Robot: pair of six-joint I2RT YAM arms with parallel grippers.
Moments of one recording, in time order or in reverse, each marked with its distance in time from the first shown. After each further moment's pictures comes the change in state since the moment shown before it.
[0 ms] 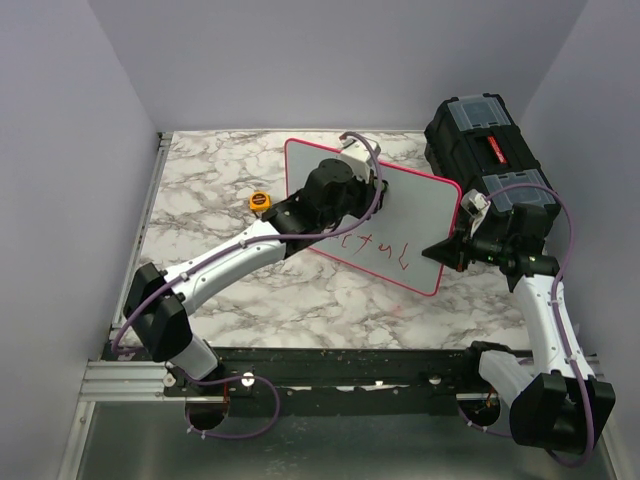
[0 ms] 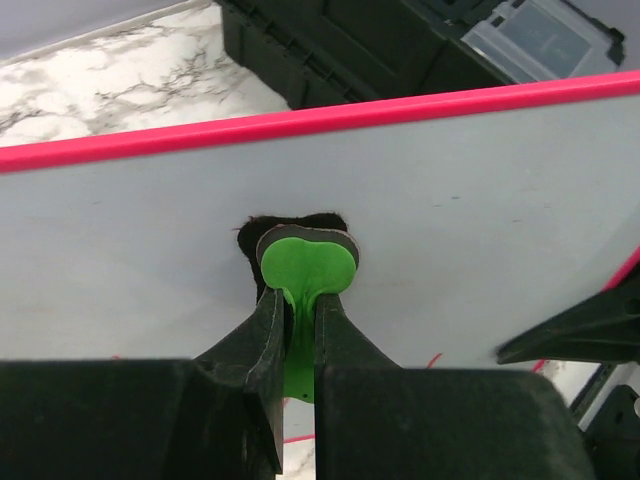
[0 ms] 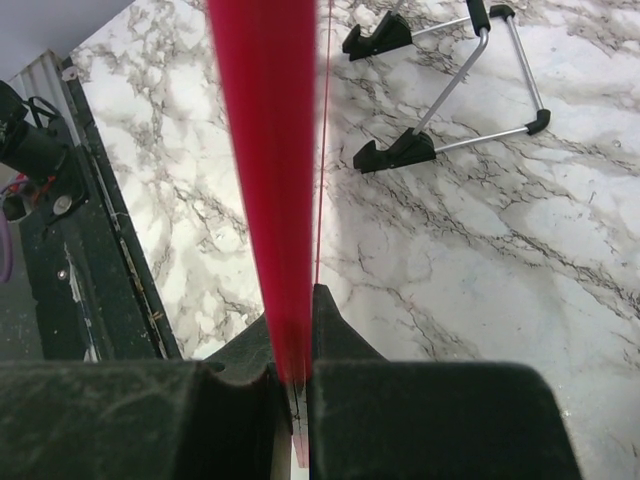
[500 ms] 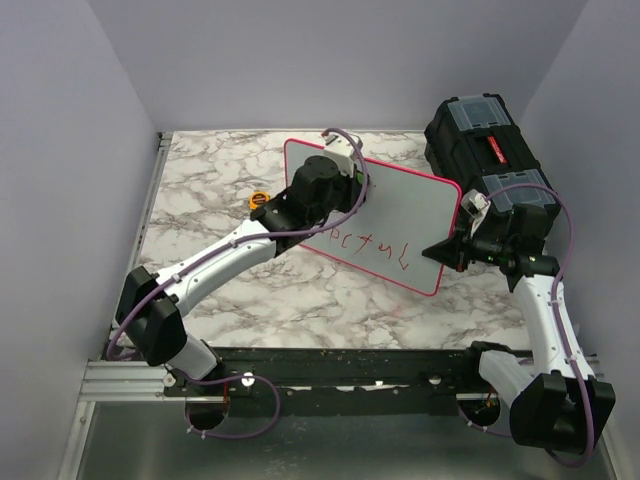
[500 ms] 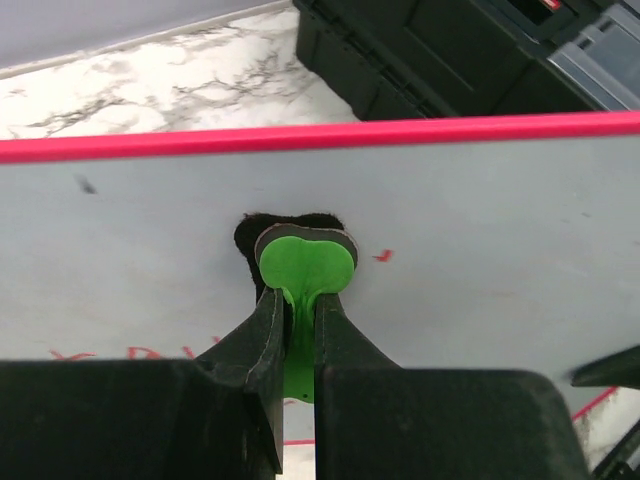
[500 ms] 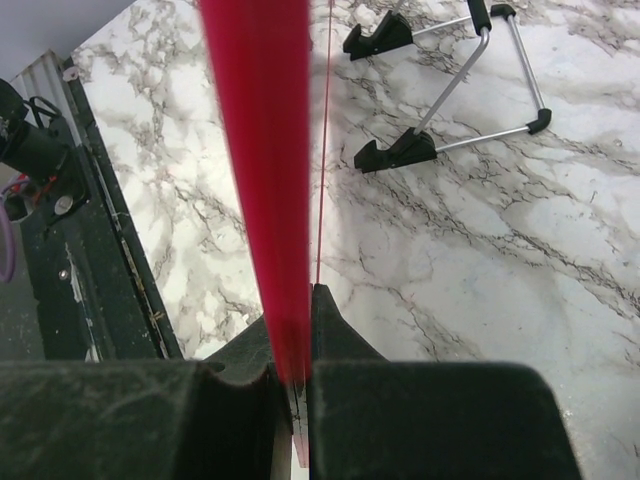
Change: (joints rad) left arm 0.103 -0.045 -0.061 0.001 -0.019 0.000; right arm 0.000 0.000 0.000 -0.003 0.000 0.010
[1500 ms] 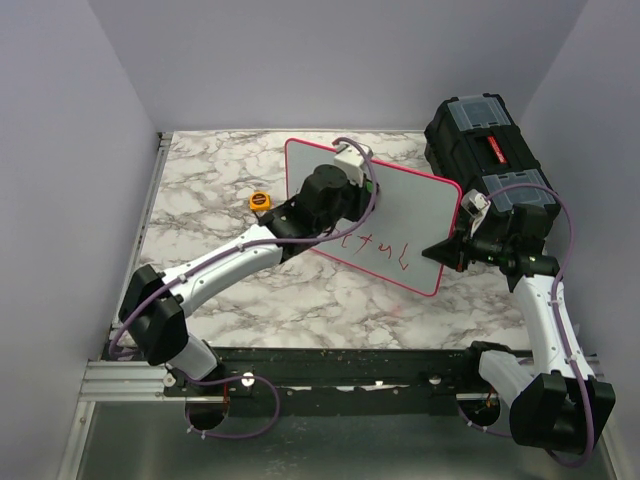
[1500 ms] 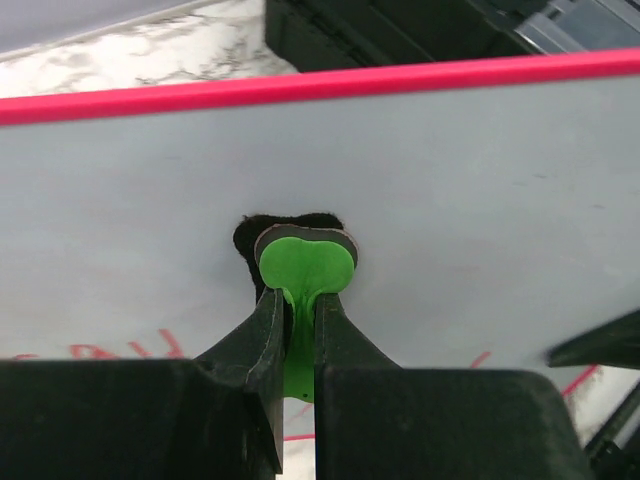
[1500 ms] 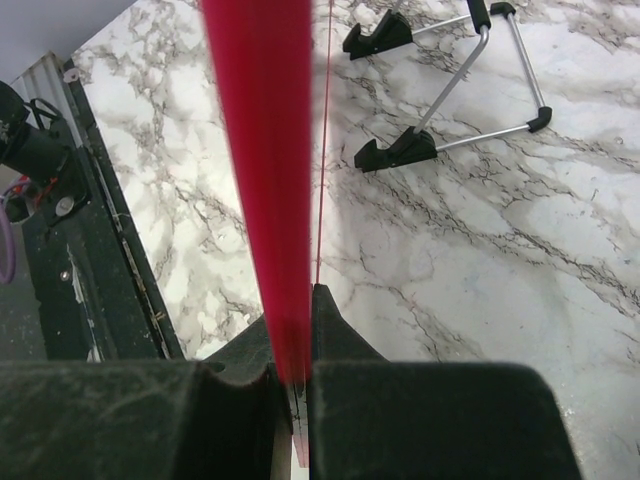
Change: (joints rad) left arm -0.040 0.000 -0.042 0.044 -0.004 -0.004; right arm 0.000 0.000 0.000 -0.001 0.002 0.003
